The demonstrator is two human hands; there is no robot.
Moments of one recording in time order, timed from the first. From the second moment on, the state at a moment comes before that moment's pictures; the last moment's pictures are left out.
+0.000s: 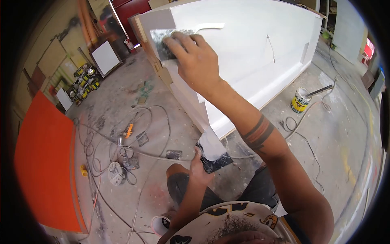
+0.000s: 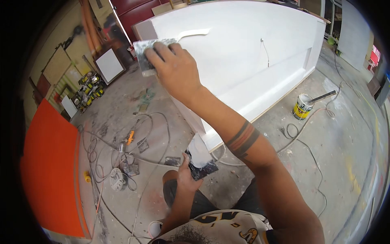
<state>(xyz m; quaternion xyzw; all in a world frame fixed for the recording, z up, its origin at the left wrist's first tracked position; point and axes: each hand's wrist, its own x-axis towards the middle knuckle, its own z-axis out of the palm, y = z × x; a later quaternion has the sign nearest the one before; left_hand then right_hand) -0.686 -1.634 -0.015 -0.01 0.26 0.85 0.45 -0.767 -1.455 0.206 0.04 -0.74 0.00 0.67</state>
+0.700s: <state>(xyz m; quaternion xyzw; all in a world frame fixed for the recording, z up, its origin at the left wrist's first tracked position) -0.689 -1.619 -0.018 0.00 0.25 0.83 0.50 -0.535 -1.430 -0.021 0.00 -0.96 0.17 0.22</state>
